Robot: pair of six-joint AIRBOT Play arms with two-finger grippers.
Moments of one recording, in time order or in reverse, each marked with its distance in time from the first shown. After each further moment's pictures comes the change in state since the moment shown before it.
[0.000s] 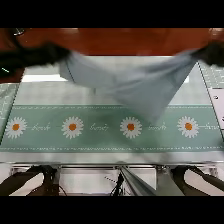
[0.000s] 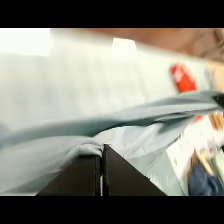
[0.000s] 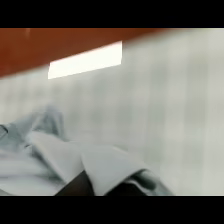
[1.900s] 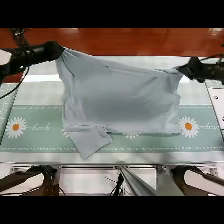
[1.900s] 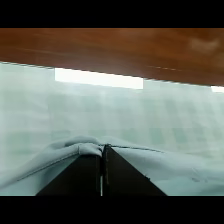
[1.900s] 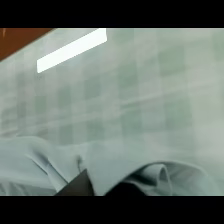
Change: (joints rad) left arm -0.067 -0.192 -0.101 0.312 0.364 -0.041; right arm 0.034 -0.145 -0.323 0.086 -0.231 -0.004
